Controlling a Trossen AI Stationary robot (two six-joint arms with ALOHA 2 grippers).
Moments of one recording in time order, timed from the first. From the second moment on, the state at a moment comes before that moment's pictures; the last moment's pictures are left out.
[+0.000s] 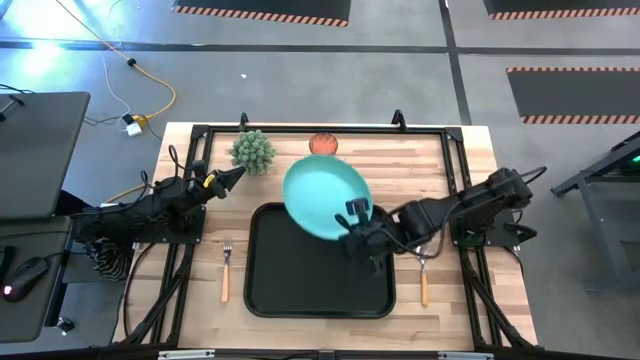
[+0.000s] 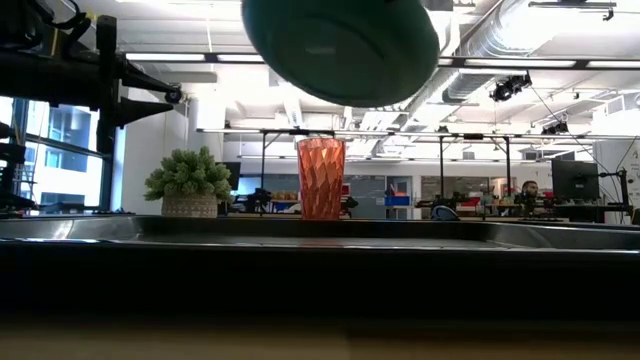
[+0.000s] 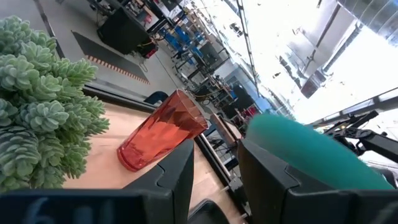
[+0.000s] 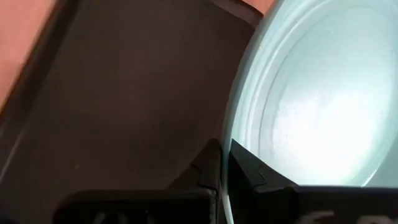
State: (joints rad) left arm 0.18 0.00 0.01 0.06 -0.40 -0.86; right arm 0.39 1.72 1.72 -1.07 0.36 -0.10
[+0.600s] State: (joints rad) left arm 0.18 0.00 0.01 0.06 -0.36 -0.86; right arm 0.55 1.93 1.72 -1.00 0.32 -0.01
